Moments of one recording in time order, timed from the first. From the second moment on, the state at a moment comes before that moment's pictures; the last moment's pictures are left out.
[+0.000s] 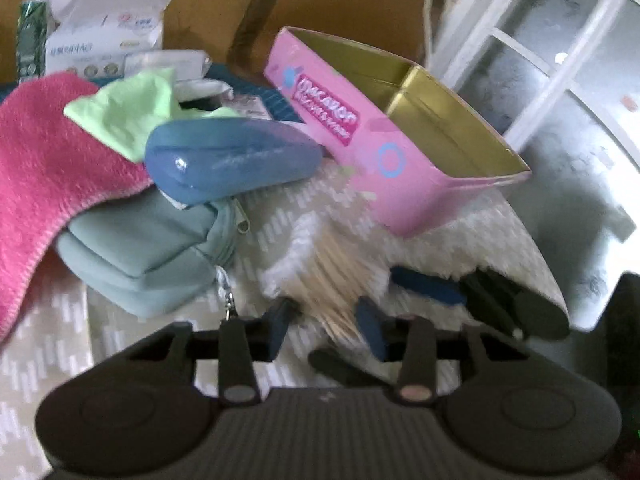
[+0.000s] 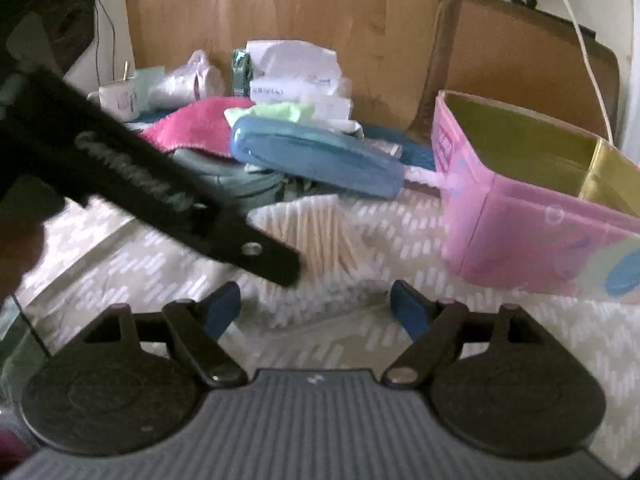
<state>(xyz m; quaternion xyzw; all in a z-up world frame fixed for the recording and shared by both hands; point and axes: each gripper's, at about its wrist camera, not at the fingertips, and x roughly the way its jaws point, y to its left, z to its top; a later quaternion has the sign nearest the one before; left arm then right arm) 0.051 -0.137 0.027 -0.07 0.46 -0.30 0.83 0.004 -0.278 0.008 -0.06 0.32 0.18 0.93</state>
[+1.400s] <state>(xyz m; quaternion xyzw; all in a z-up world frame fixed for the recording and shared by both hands) 0.085 -0.046 0.038 -0.14 0.34 -0.25 0.90 0.154 -0.263 0.014 0.05 0.33 0.14 0.93</state>
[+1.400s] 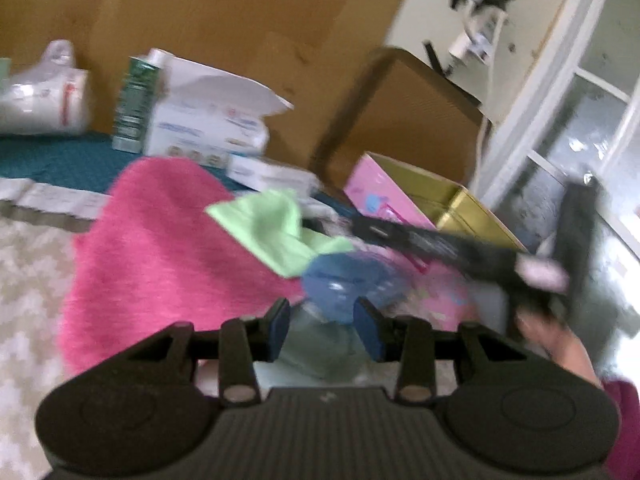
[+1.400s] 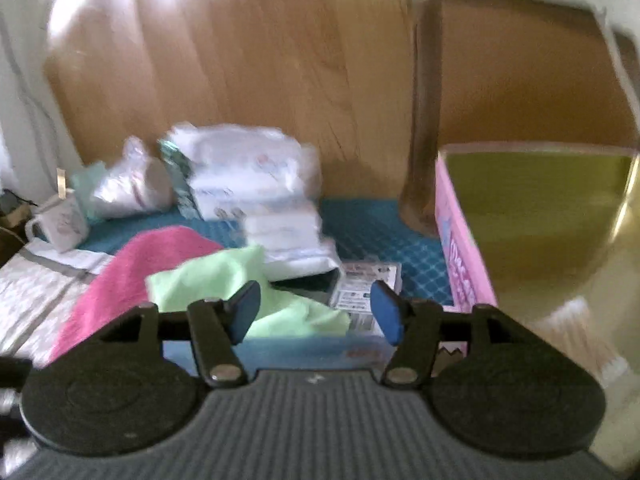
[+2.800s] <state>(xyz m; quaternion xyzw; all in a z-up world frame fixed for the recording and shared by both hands) -0.015 -0.060 0.006 -0.13 0.46 -0.35 0.81 -0.082 -0.219 -0.006 -0.05 0.28 0.30 0.91</state>
